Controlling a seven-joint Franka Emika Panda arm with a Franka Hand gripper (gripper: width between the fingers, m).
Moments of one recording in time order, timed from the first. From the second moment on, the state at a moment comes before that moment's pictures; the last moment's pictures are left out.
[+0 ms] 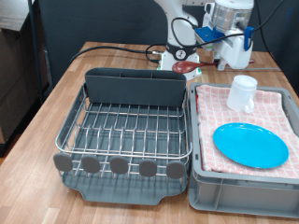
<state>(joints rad) 0.06 -0.35 0.15 -2.67 -0.02 2.30 2.26</state>
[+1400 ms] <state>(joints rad) 0.03 -0.51 -0.04 -2.79 0.02 2.24 2.21</state>
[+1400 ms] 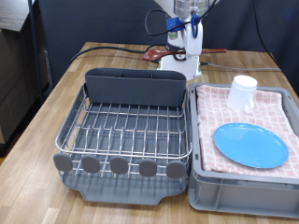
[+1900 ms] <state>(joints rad) 0.04 -0.52 -0.21 -2.79 0.17 2.20 1.99</state>
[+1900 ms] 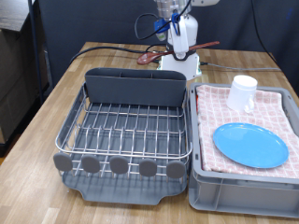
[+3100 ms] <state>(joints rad) 0.04 -0.40 -0.49 -2.79 0.29 2.17 1.64</state>
